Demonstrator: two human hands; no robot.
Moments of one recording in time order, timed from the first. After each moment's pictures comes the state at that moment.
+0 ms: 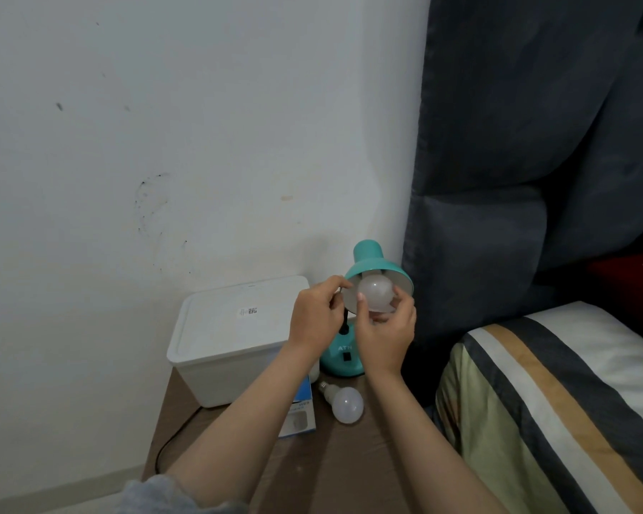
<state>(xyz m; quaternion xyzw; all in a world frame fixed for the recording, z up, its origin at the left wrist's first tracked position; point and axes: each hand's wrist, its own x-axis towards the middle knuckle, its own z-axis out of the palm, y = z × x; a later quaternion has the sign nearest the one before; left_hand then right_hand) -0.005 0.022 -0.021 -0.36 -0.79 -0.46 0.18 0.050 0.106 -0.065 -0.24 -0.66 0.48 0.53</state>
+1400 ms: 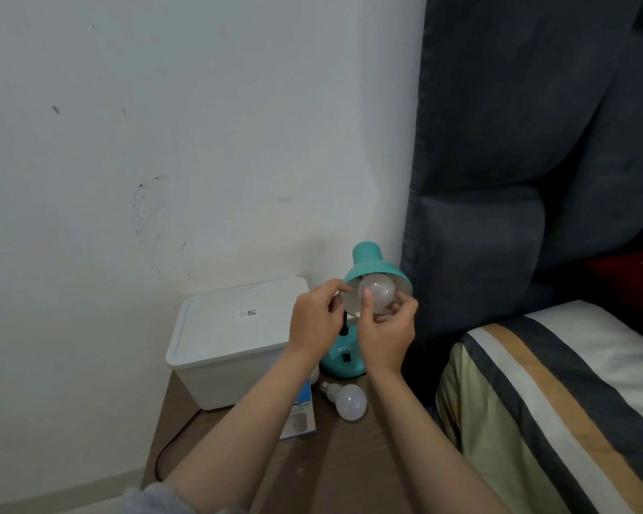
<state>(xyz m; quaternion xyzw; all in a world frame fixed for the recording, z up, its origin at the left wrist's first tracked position) -0.004 0.021 -0.025 -0.36 -0.79 -0.45 0.19 0.048 0.110 -0.064 -0.26 -0.62 0.54 0.51</state>
